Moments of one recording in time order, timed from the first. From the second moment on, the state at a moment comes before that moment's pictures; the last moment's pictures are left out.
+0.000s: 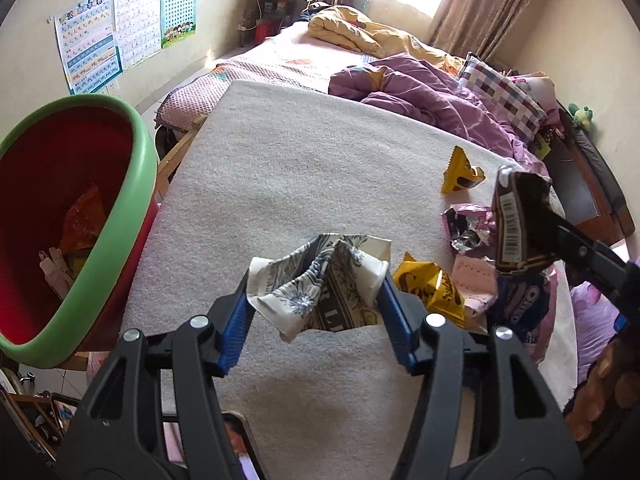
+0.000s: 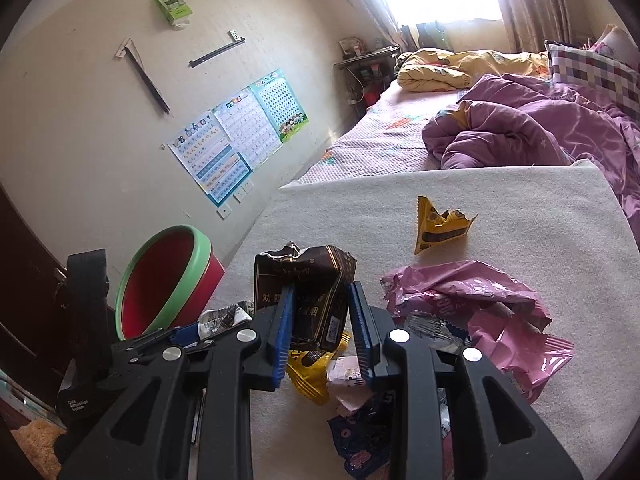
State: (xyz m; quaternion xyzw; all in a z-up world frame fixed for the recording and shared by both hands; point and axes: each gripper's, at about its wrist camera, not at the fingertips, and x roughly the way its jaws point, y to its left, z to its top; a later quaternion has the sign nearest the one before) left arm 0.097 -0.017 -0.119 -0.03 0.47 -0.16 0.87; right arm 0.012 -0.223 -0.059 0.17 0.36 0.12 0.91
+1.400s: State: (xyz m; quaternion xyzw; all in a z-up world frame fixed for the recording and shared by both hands) left arm 0.080 0.061 -0.045 -0.01 0.36 -0.13 0.92; right arm 0.017 -0.164 -0.035 0.14 0.34 0.11 0.92
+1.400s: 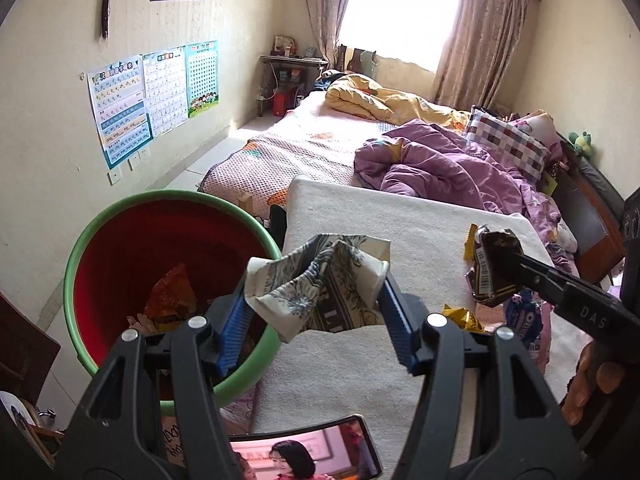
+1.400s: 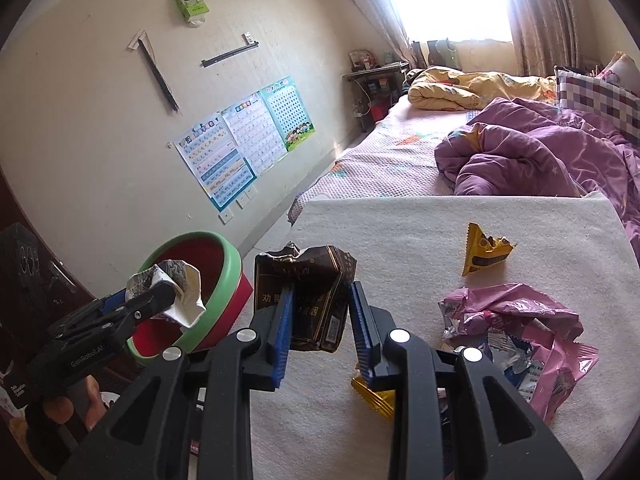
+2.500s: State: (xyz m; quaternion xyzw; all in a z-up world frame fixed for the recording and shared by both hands) left arm 0.088 0.149 -0.041 -0.02 0.35 -0.10 0.93; right arm 0.027 -0.083 -0.024 0.13 0.34 0.13 0.92
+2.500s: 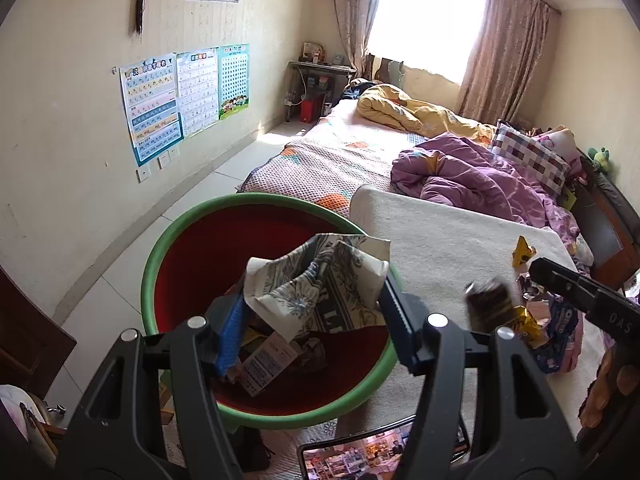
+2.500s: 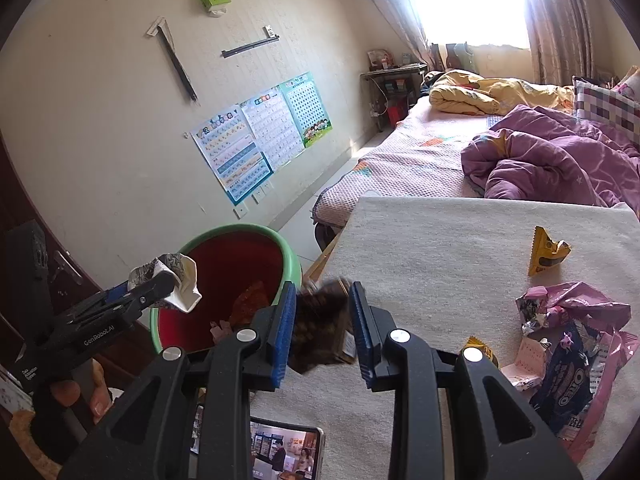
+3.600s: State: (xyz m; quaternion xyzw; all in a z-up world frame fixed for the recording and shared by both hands) left arm 0.102 0.184 -0.058 -0.03 0.37 -0.09 0.93; right arm 0.064 -0.053 -0.115 0.08 0.47 0.12 0.87
